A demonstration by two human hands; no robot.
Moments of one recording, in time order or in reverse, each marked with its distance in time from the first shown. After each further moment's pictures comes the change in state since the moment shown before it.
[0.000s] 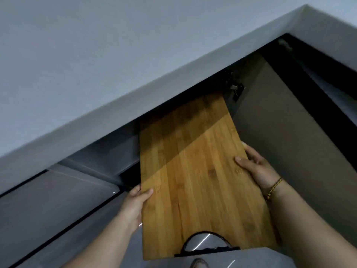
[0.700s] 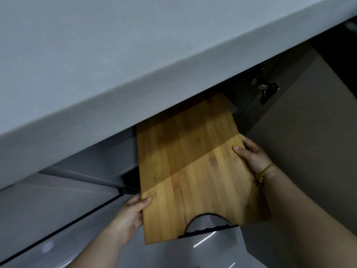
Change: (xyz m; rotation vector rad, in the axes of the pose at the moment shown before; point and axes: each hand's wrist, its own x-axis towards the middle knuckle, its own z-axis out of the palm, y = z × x) left_hand 0.034 -0.006 -0.017 -0.011 0.021 -0.038; right_hand 0.103 0.010 0.011 -0.182 0.049 0.105
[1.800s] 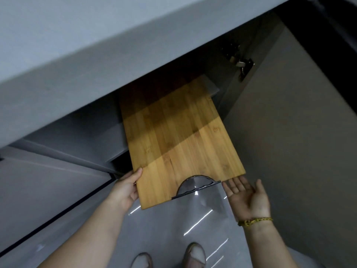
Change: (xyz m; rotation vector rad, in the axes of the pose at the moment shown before) left_hand 0.008 0.005 0.014 -0.010 0.066 0.005; right_hand -0.119 0.070 0.033 1.241 0.452 0.312
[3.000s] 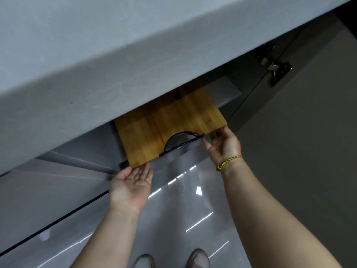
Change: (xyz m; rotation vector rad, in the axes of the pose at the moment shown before) left_hand -0.027 0.039 0.012 -0.862 0.166 0.002; right_hand 0.057 0.045 0.134 -0.243 -0.295 0.011
